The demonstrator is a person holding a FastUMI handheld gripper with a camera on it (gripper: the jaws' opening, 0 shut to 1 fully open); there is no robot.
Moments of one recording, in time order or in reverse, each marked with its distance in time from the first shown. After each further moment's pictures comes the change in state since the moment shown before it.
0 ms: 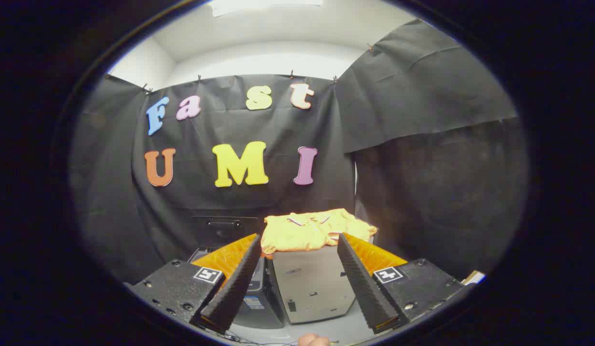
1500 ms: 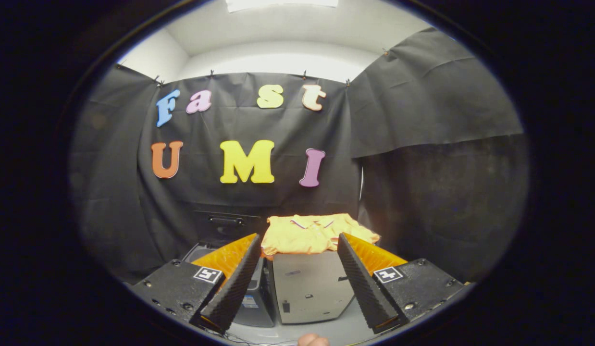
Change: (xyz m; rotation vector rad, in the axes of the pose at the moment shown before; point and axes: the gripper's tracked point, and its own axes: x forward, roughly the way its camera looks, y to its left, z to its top) arm 0.008 0.002 0.010 -0.062 -0.015 0.021
